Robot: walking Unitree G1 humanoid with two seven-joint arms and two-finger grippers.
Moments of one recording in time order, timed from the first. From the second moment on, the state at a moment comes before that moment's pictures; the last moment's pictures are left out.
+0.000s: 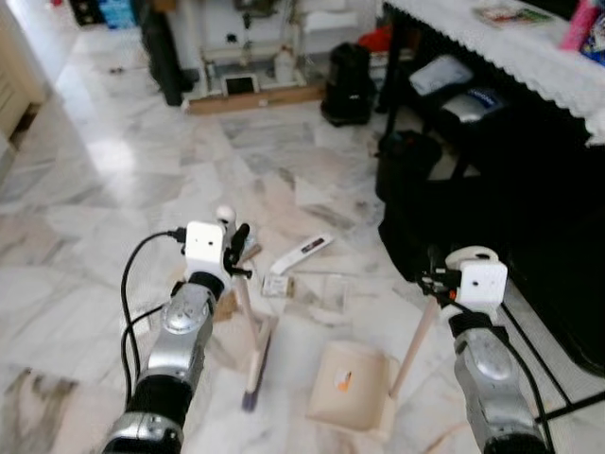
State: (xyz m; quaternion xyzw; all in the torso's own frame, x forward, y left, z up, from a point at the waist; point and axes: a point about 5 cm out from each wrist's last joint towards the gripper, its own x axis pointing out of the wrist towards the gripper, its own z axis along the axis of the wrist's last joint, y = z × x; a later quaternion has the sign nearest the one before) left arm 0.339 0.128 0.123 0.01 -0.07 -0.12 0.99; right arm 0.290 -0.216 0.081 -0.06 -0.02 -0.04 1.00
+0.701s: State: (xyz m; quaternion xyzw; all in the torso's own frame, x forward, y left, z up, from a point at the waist) left arm 0.339 0.144 0.123 0.02 -0.07 -0.10 0.99; right arm 0.297 -0.203 0.092 -0.06 -0.04 -0.01 1.00
